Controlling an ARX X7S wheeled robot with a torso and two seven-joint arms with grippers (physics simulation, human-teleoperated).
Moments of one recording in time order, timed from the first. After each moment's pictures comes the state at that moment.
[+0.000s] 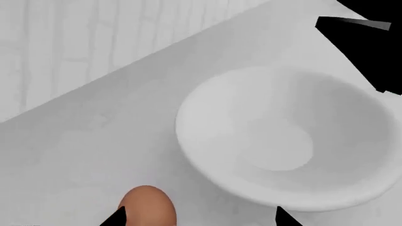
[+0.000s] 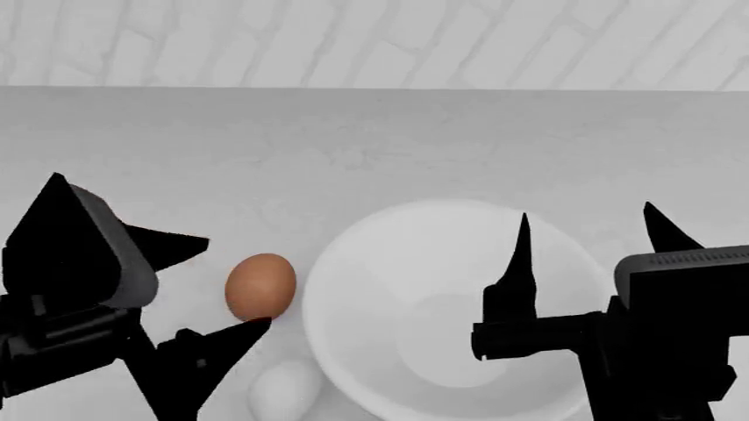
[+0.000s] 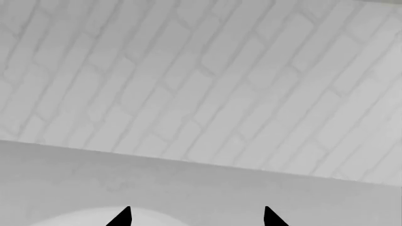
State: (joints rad) left arm -0.85 -0.58 0.42 0.30 -0.79 -1.01 0.32; right arm 0.36 0.54 -0.08 -0.52 0.56 0.62 0.26
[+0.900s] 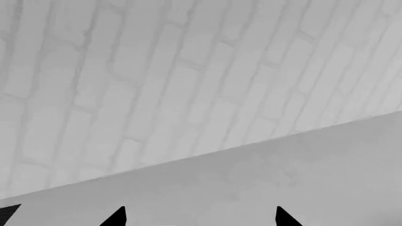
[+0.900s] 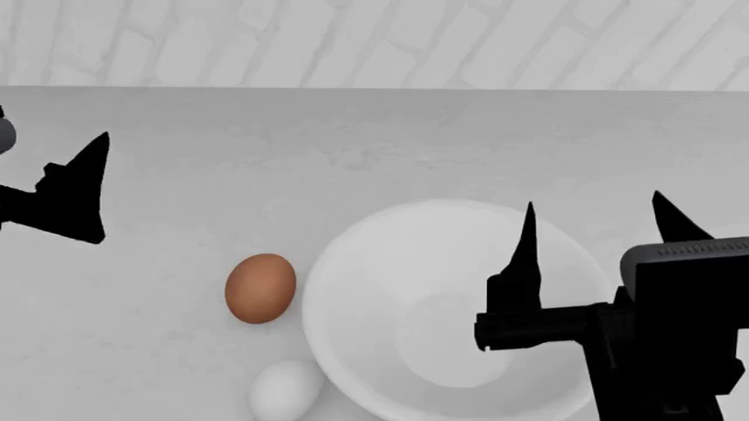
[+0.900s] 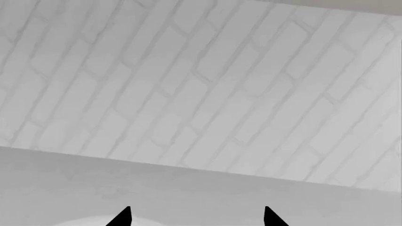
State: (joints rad) left arm -0.81 -0.55 0.20 0.12 -0.60 -0.76 0.02; right arm 0.38 0.55 -0.07 -0.54 0.57 0.64 0.28
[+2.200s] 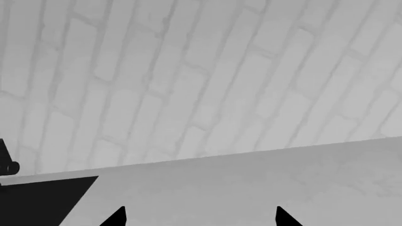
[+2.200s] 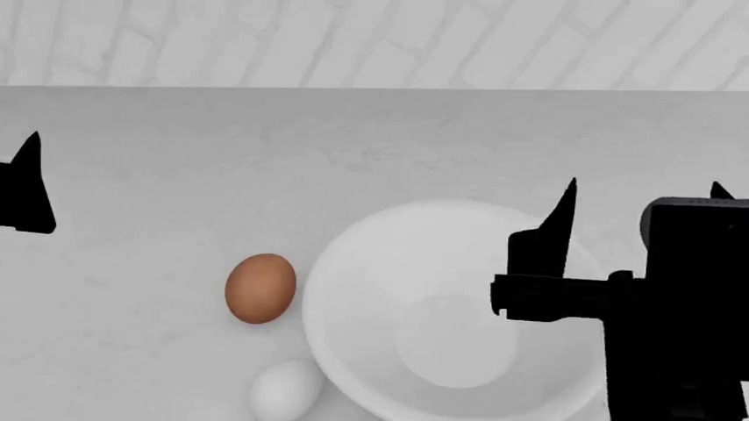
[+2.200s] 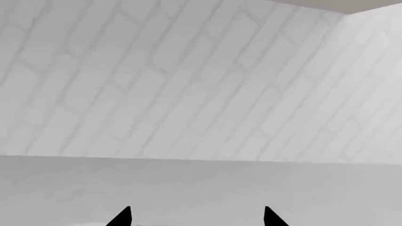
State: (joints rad) left arm -0.77 -0.55 0.16 -0.05 -0.49 -0.60 -0.06; right arm 0.57 0.50 0.02 -0.73 0.79 1.12 0.63
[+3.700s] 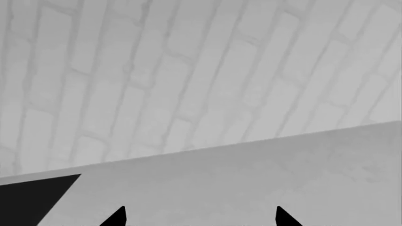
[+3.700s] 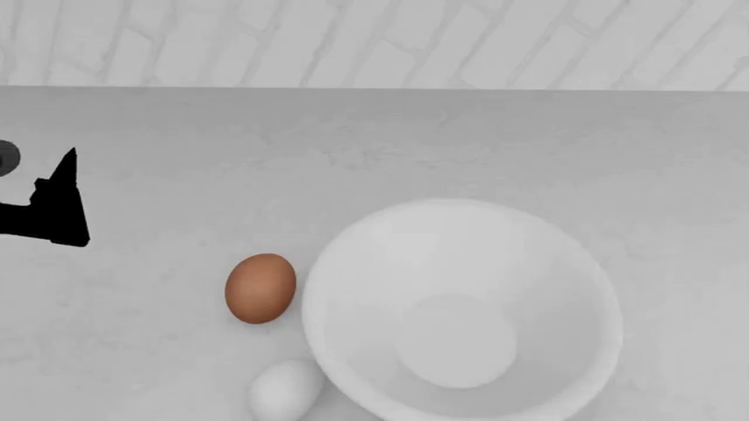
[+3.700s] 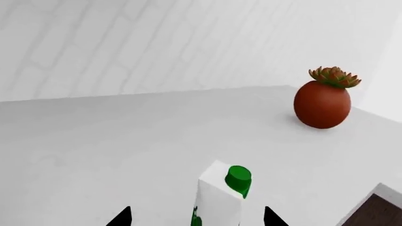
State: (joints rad) left arm -0.78 -0.51 0.23 -0.16 -0.44 -0.51 -0.03; right arm -0.05 0.62 0.81 -1.04 1.28 1.26 1.01
